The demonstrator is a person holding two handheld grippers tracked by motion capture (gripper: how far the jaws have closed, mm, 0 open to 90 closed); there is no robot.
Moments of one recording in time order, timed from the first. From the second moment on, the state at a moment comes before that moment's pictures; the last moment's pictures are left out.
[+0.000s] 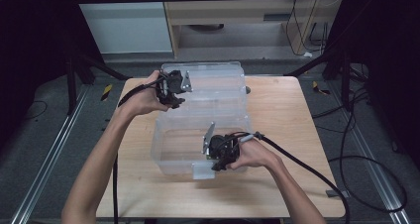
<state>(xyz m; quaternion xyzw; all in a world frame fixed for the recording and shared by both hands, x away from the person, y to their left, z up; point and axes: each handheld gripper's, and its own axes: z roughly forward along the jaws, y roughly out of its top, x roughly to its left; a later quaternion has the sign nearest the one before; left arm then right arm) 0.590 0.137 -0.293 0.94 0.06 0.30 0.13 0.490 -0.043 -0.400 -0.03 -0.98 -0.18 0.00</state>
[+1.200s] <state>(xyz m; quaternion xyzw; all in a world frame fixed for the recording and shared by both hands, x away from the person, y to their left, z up) 0.600 0.114 -0.309 0.95 0.02 0.29 0.05 0.489 -0.043 -0.399 -0.03 -0.98 -0.17 0.00</state>
